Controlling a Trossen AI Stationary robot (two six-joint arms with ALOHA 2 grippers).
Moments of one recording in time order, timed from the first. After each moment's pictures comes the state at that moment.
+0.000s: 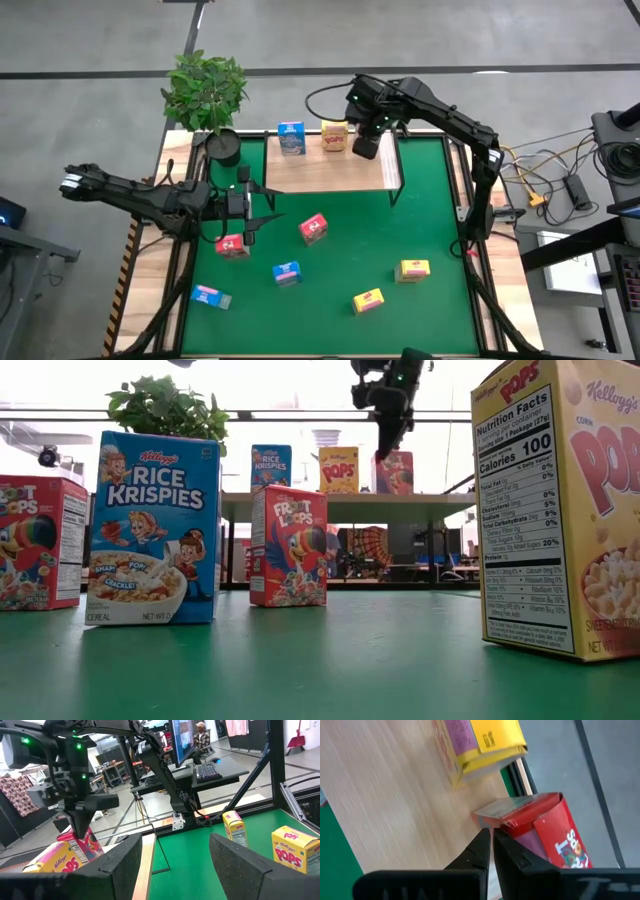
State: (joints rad) left arm -0.20 0.88 0.67 0.20 -0.31 0.31; right arm -0.49 1.89 2.15 -1.40 0.11 -0.21
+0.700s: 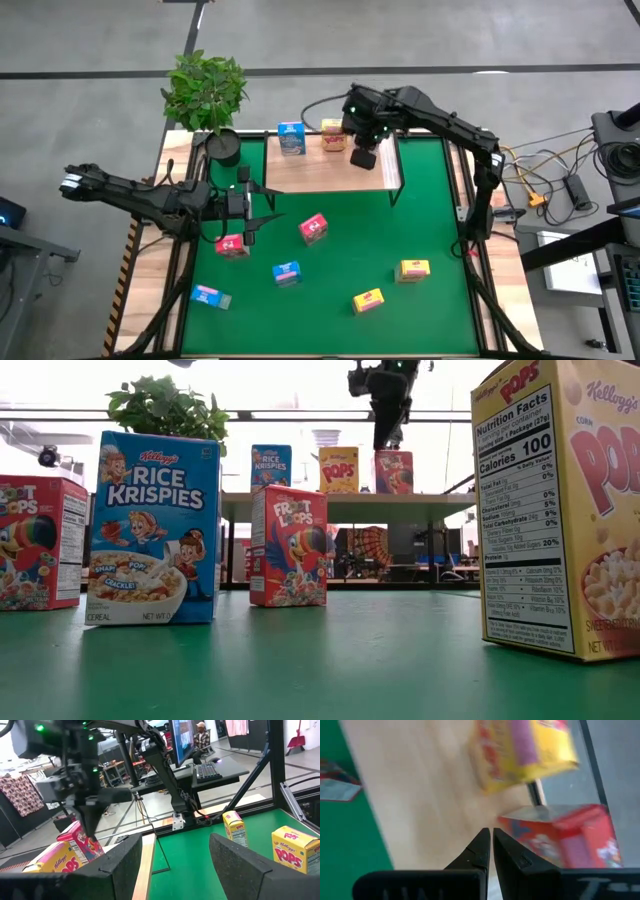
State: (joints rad) left arm -0.20 0.88 0.67 0.20 -0.31 0.31; right arm -0.39 1.86 2.14 -1.40 0.10 -0.19
